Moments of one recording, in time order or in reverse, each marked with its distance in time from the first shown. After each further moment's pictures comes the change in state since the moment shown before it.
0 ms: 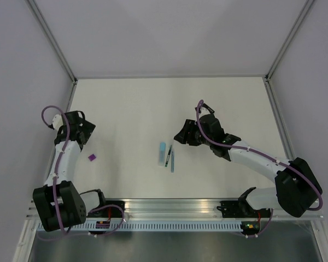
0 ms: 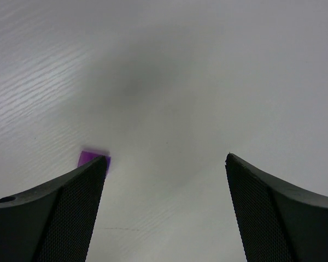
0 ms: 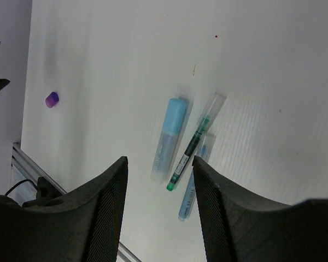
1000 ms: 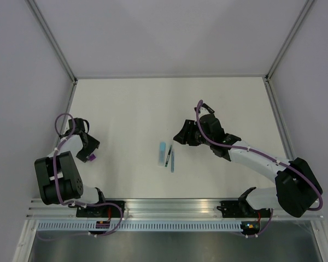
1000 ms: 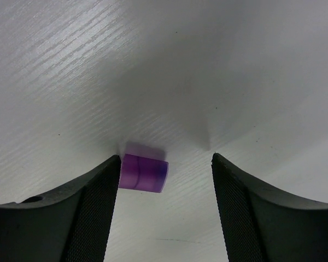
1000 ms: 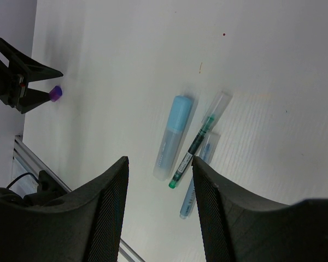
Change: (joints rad) left arm 0.070 0.258 -0.080 -0.021 0.050 0.083; right arm 0.000 -0.005 -0.002 0.007 -0.031 -0.016
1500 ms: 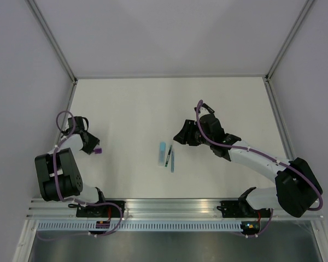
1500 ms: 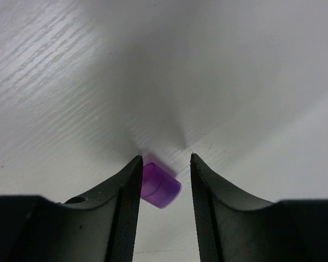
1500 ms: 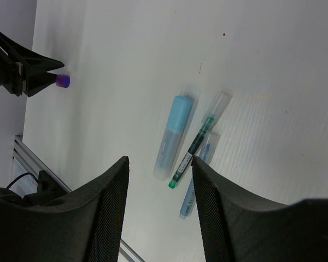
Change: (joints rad) left arm 0.001 0.036 -0.007 0.115 0.096 0.013; right arm 0.000 0.000 0.000 0.000 0.000 -0.002
